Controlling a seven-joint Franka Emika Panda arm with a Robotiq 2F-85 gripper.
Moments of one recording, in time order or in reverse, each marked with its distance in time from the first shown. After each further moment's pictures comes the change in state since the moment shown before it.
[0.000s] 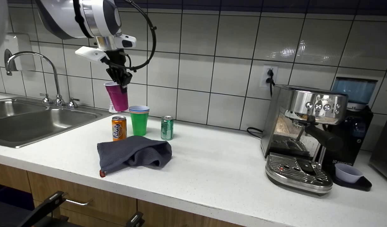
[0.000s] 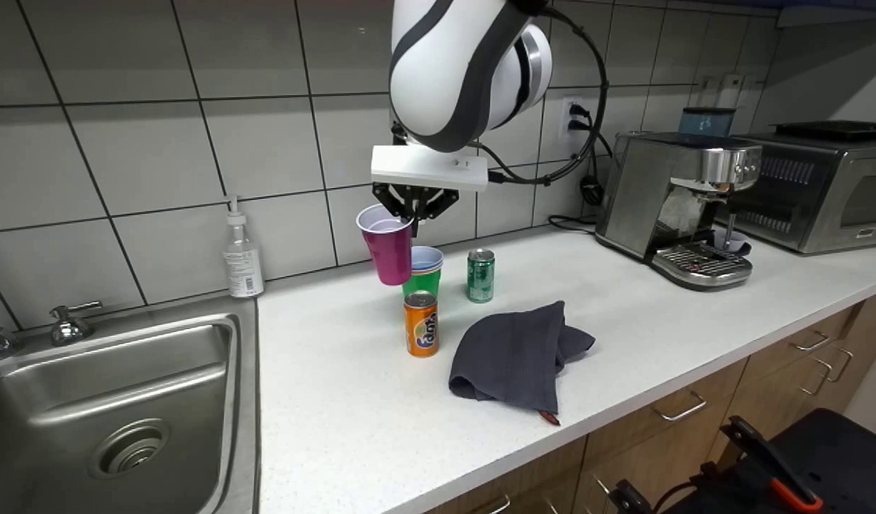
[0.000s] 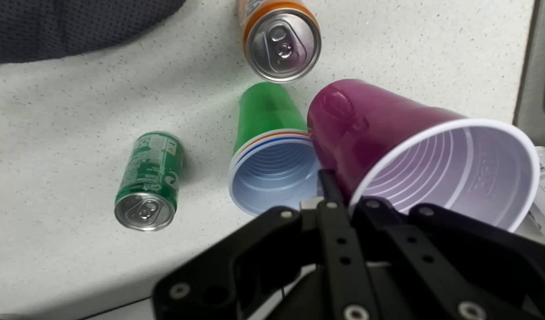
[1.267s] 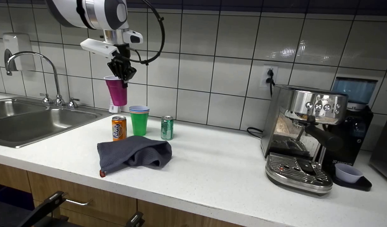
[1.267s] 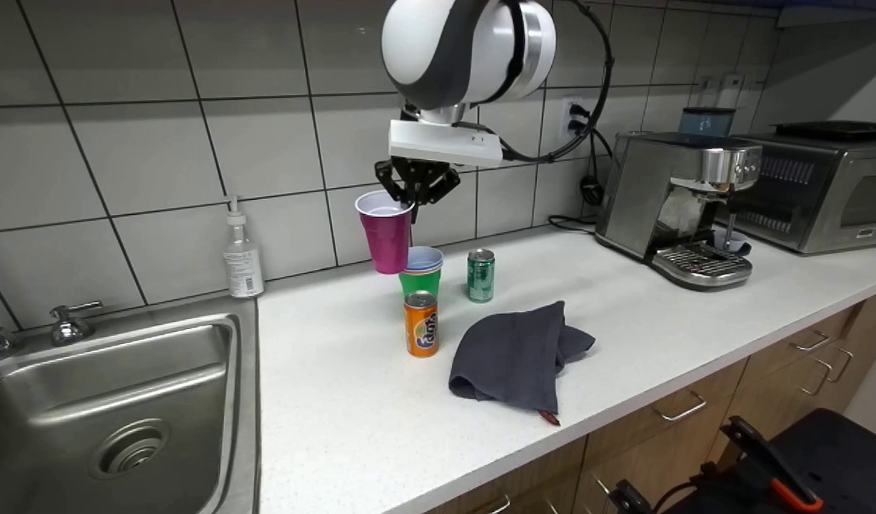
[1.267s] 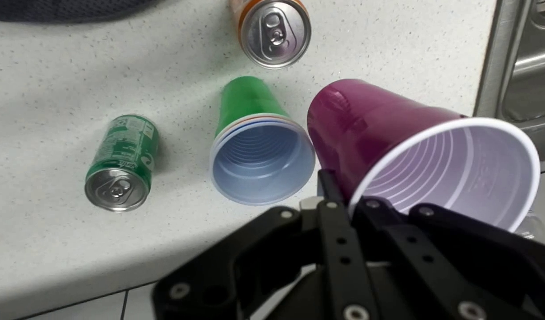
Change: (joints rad) arm -0.201 -0.022 0.185 0.034 0.205 -0.050 -0.323
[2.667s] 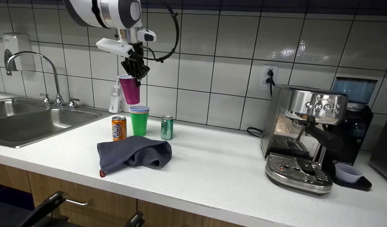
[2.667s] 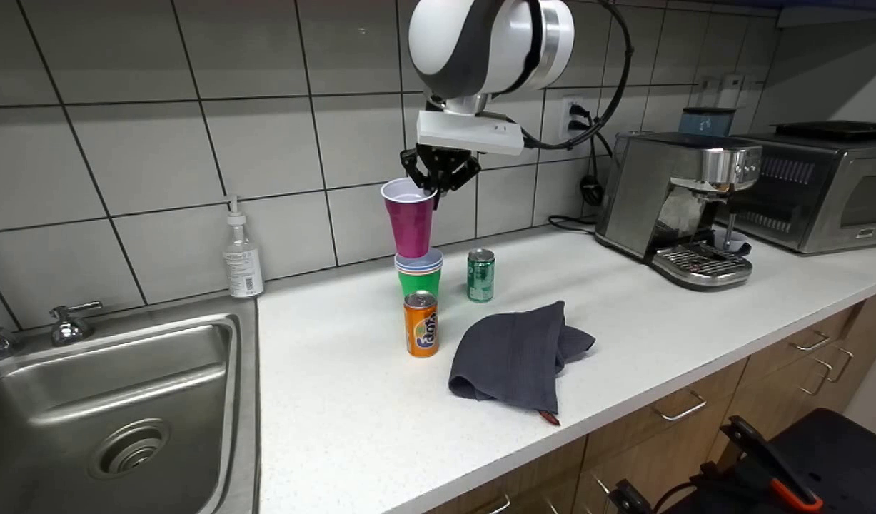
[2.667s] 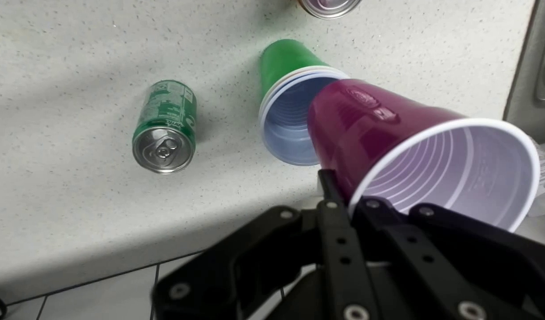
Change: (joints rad) arm -0.079 0.003 -0.002 0.026 -0.001 -0.010 -0.060
